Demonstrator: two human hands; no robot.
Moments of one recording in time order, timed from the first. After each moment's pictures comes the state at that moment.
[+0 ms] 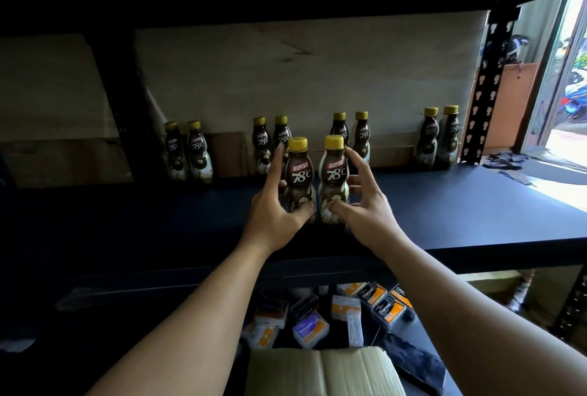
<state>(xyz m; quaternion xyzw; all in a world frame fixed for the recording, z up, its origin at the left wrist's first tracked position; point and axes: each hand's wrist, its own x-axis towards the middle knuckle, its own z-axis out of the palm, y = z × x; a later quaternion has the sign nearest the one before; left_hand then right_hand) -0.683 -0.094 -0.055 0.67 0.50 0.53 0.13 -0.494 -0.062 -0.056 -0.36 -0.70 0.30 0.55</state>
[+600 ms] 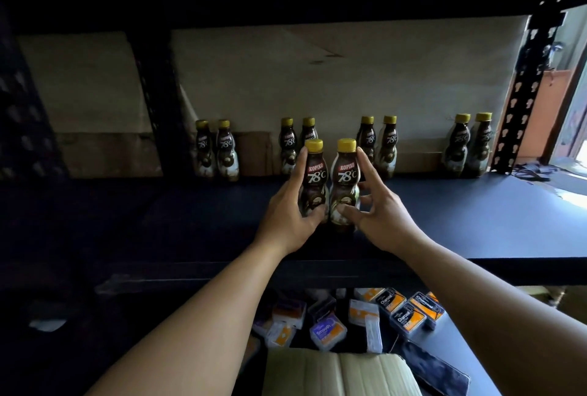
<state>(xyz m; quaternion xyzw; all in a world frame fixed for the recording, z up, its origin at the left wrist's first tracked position) -0.706 -0.107 -0.050 0.69 0.53 0.48 0.08 -0.515 -0.060 -0.049 -0.37 -0.77 0.23 0.46</state>
